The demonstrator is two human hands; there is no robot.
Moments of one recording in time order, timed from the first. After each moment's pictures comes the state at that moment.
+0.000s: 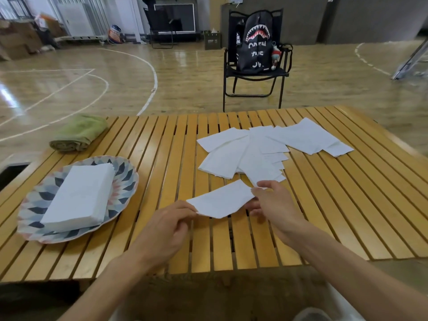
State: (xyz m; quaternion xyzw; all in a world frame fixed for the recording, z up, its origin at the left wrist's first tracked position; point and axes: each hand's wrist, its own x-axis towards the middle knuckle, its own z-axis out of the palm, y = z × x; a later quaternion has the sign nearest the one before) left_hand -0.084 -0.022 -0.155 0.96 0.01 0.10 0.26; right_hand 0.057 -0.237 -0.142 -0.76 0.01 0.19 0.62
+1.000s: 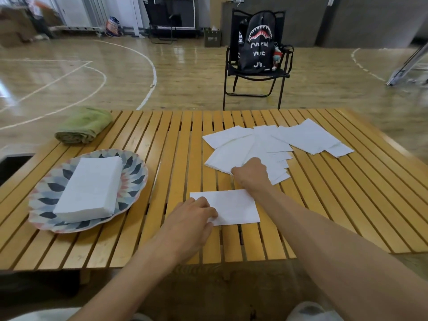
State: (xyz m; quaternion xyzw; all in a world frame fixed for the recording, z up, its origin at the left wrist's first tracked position) left_hand -0.074 -0.042 -0.159 0.99 0.00 0.06 0.13; right_hand 0.112 -0.152 -0.144 -0.91 -0.02 0.09 0.40
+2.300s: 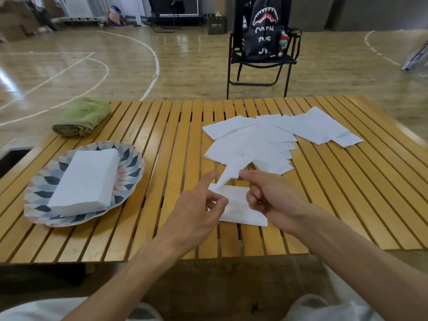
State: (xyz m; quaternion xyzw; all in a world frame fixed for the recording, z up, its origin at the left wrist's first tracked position) left_hand -0.068 -0.064 -0.143 0.90 0.08 0.11 0.41; right_hand 0.041 -0.225 -0.115 -0.64 -0.04 0.33 0.70
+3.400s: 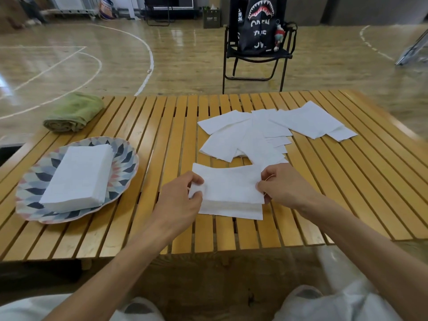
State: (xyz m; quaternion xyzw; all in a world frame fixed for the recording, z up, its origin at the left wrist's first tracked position) left_hand -0.063 -0.047 -0.146 0.90 0.16 0.12 0.38; right_hand 0.062 -0.251 -0.114 -0.90 -0.13 0.19 0.38
